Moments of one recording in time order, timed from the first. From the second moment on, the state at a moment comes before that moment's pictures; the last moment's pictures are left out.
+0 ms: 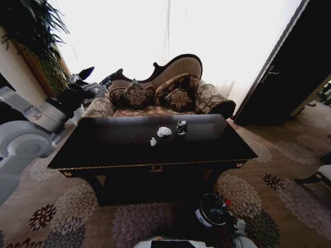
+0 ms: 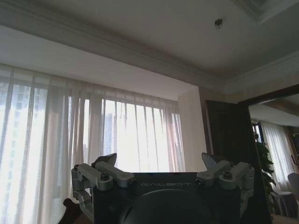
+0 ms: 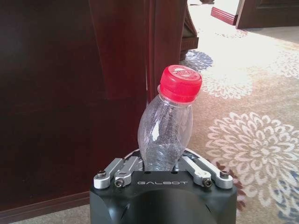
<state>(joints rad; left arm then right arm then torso) 0.86 -0.39 -0.62 -2.20 -1.32 0.07 0.01 -1.41 1.26 0.68 1.08 0.38 0.17 -0.18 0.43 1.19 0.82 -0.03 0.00</state>
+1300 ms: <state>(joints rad) 0.87 -0.46 -0.63 -2.18 -1.29 0.07 0.01 -1.66 1.27 0.71 1.45 0.29 0.24 -0.23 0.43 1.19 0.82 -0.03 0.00</state>
